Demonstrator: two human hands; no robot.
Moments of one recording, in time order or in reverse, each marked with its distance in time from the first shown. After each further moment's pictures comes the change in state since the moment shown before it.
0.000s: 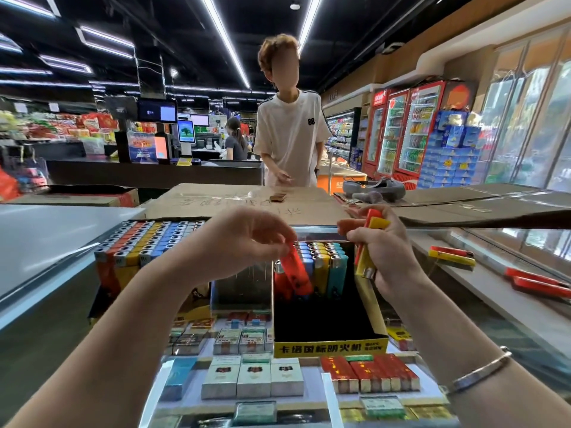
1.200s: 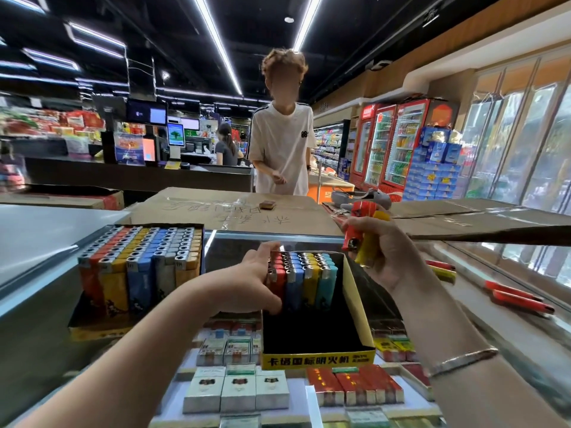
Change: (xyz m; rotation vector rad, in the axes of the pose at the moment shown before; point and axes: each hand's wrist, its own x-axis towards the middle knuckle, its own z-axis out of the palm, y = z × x) left_hand 0.019 -0.038 0.040 -0.079 -0.265 -0.449; right_hand 0.016 -0.023 -0.016 0.168 -0.101 0.171
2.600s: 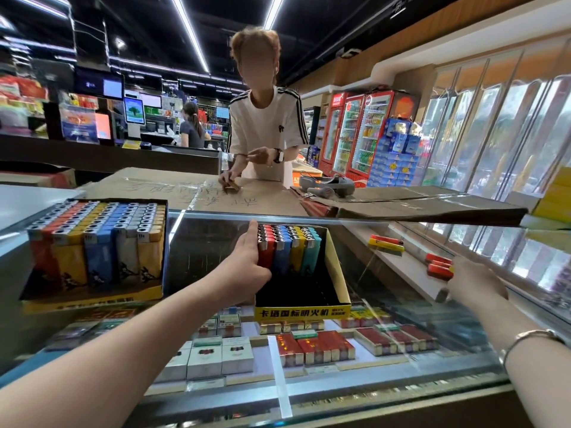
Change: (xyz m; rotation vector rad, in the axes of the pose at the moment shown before) left_hand 0.020 0.006 0.057 -0.233 0.224 0.088; right_hand -0.054 -0.008 -0.199 -1.894 0.735 0.275
